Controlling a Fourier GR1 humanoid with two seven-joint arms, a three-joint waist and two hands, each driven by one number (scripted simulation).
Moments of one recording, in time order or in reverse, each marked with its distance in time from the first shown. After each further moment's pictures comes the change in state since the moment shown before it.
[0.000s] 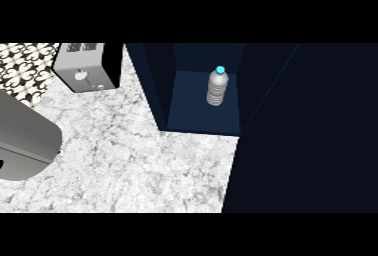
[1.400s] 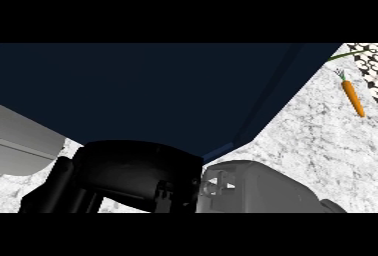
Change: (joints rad) left arm 0.227 0.046 0.286 0.108 0.100 -0.331 -0.072; right arm -1.096 0.341 0.204 0.604 -0.100 -0.540 0.242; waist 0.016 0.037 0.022
